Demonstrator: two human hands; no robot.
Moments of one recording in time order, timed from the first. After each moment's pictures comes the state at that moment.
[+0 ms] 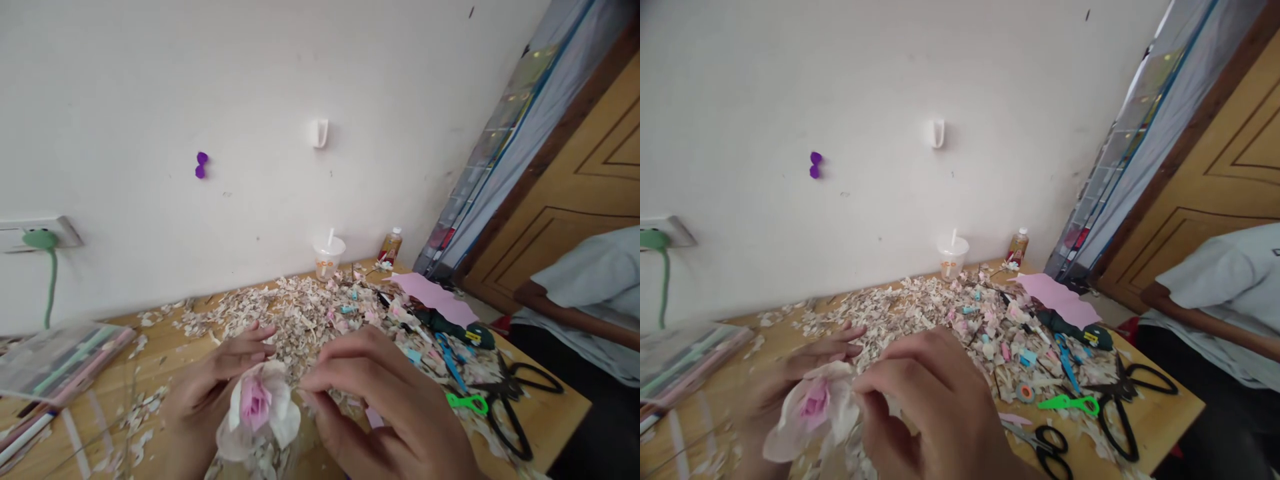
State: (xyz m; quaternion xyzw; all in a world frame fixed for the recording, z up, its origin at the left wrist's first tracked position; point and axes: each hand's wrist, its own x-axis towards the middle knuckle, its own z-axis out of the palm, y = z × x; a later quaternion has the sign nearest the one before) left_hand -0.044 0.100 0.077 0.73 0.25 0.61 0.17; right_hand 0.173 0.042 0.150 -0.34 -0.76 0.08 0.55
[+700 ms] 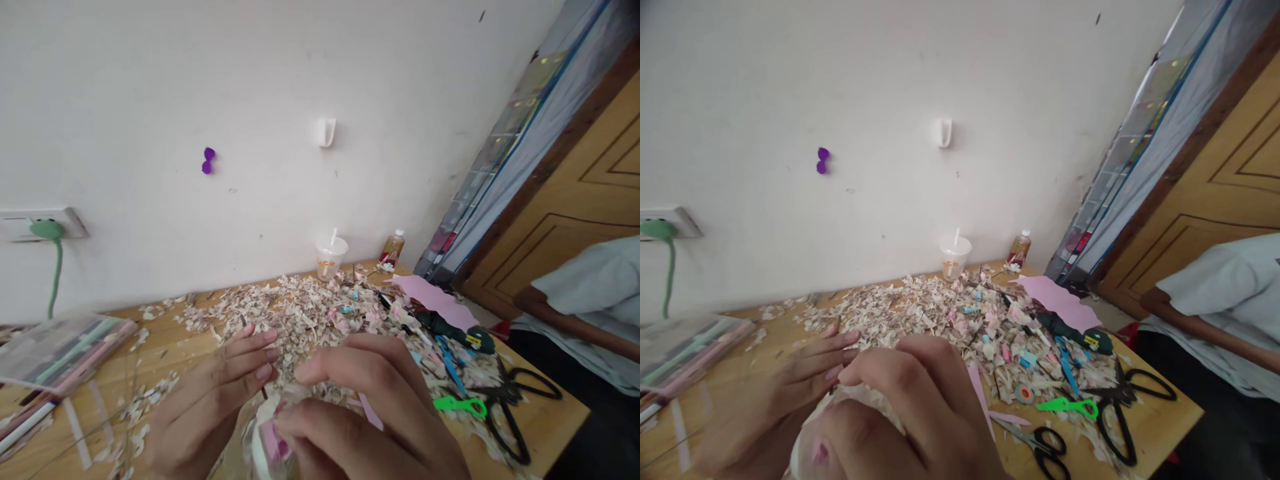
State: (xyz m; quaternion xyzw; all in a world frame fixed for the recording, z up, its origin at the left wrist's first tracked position) left_hand -0.057 0.087 0.065 0.79 0.23 0.55 0.11; right_hand 0.147 0.035 0.134 -0.34 -0.75 -0.10 0.56
